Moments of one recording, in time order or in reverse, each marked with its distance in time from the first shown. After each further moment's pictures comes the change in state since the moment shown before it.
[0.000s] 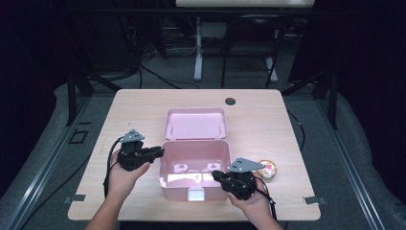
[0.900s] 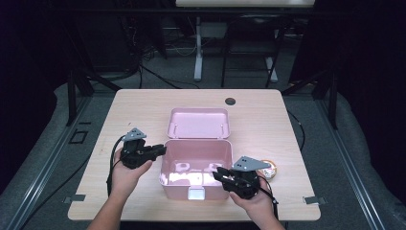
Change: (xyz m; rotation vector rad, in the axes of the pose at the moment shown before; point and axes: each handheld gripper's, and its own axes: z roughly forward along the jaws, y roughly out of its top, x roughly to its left) left arm 0.001 0.003 0.007 -0.031 -0.013 -0.009; right arm -0.005 0.004 -0.011 -0.036 0.000 0.019
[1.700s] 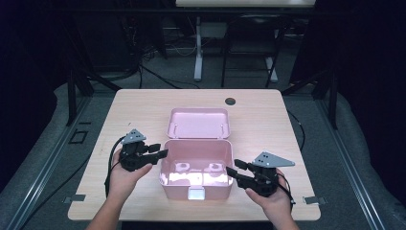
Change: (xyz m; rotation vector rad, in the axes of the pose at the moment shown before) left arm -0.003 -0.002 -0.006 -0.002 0.008 0.044; right arm -0.023 0.005 -0.039 -0.079 -0.036 0.040
